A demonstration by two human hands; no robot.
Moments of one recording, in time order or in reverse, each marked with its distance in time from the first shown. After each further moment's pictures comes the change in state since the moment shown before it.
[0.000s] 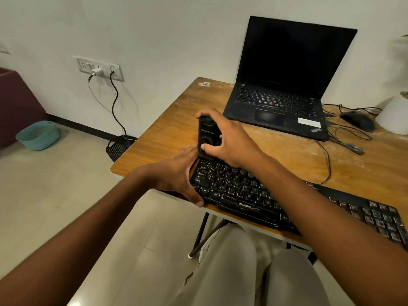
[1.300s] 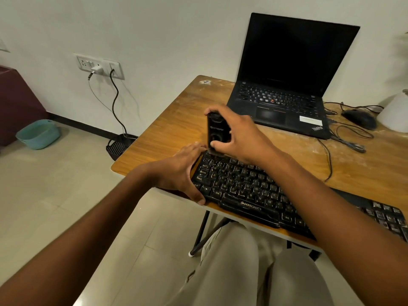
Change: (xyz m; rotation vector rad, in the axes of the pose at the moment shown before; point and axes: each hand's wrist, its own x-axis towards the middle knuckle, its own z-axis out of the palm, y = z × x) left_hand 0.004 -0.013 0.004 0.024 -0.055 -0.033; right_hand -0.006 -0.001 -0.019 -0.085 -0.021 0.015
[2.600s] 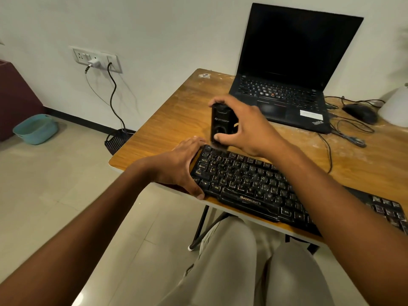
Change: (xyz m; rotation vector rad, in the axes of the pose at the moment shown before) left_hand -0.002 0.005 -0.001 -0.004 0.002 -0.003; right_hand -0.003 0.004 -0.012 0.040 0.009 0.024
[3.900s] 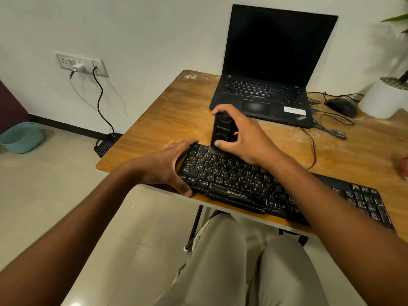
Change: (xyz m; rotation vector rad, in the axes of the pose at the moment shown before) left_hand -0.005 0.008 -0.003 -0.170 -0.006 -0.033; right_hand -0.032 0.027 -0.001 0.045 0.053 0.093
